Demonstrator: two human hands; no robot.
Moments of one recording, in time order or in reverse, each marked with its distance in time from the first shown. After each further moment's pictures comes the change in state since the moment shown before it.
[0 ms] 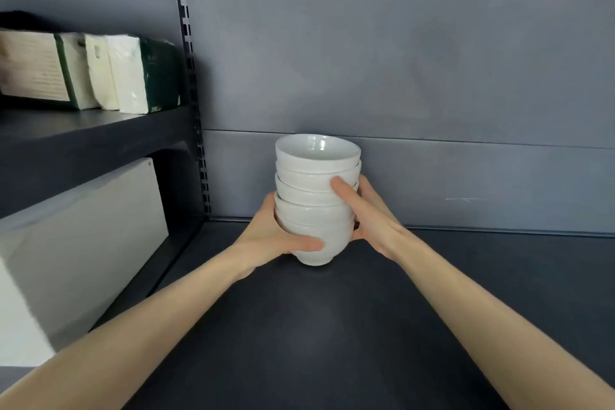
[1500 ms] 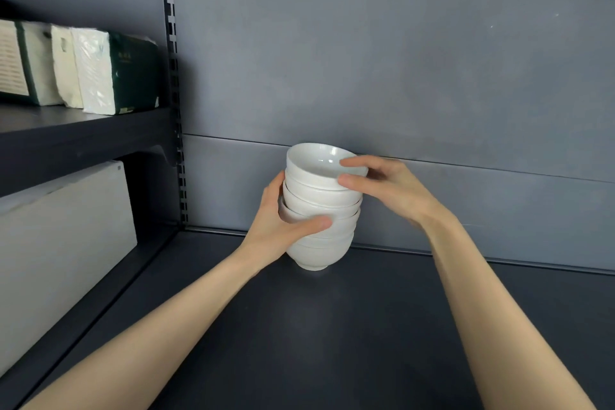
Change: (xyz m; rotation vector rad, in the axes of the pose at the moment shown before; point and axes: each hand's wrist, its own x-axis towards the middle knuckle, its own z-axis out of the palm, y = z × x) left_hand 0.044 0.010 0.036 -0.097 0.175 0.244; right_hand 0.029 -0.052 -0.065 -0.452 0.015 -0.218
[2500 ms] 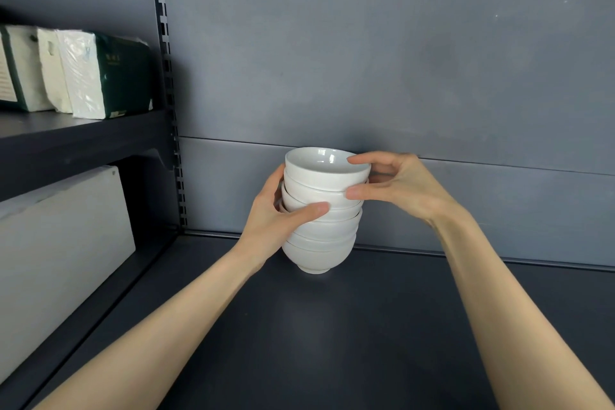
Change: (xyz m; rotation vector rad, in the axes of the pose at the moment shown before) left_hand 0.006 0.013 0.000 -0.076 0.043 0.021; right_hand -0.001 0.001 -0.010 0.091 0.014 0.009
